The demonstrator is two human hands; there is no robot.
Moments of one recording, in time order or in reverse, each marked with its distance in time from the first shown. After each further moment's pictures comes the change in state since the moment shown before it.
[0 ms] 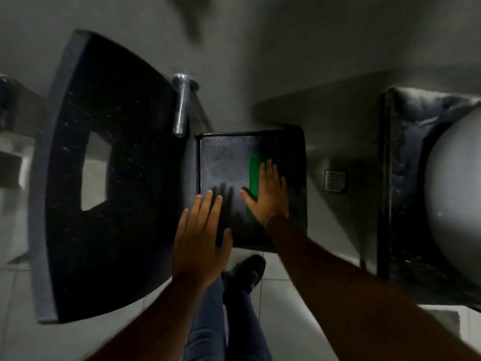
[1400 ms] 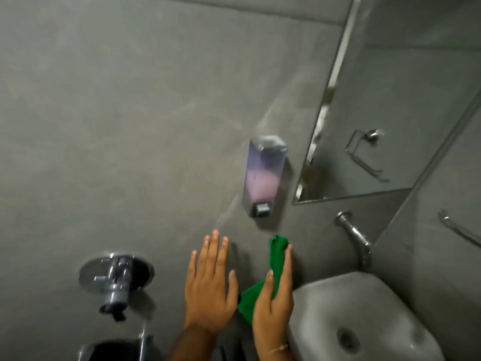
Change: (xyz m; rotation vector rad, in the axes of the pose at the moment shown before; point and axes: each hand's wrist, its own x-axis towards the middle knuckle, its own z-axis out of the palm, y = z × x) left_hand 0.080 0.346 -0.380 -0.012 0.709 0.669; right_hand -0.149 -0.028 -0.521 1.066 1.359 -0.040
